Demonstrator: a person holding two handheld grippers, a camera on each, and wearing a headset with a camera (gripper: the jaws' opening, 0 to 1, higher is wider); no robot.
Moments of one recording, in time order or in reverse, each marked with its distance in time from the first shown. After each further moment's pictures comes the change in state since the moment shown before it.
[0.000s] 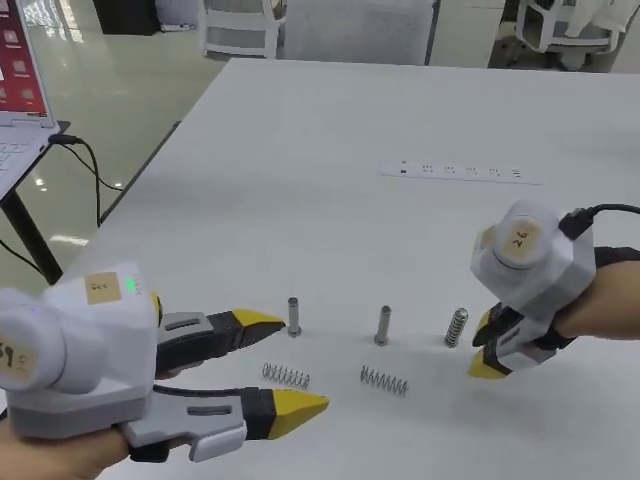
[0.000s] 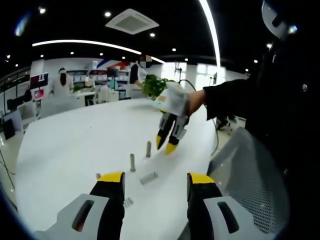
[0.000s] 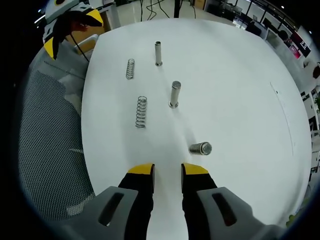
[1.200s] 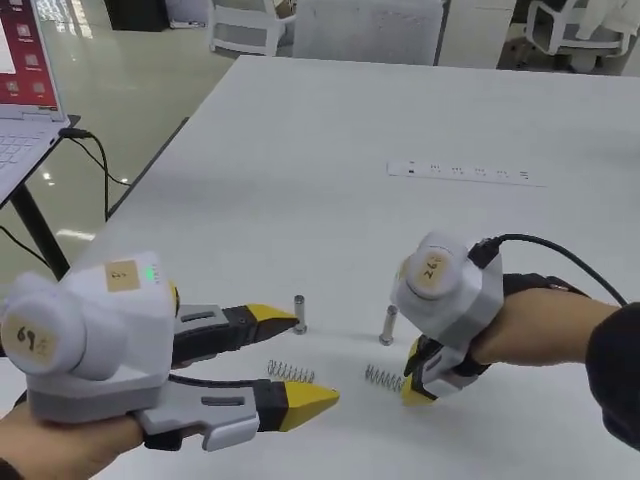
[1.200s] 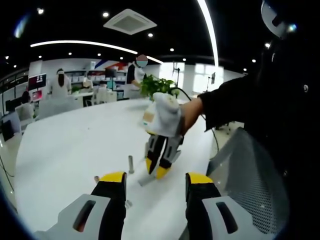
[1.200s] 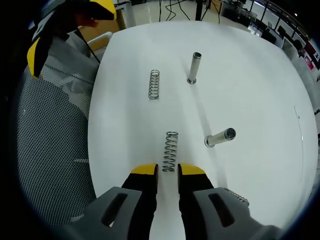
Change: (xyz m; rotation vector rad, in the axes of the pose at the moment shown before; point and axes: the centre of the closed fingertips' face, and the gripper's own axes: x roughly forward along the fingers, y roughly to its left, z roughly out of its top) left arm 0.004 -0.001 0.002 0.008 -0.002 -0.015; right arm 0.045 0.040 0.051 -0.087 -0.012 0.086
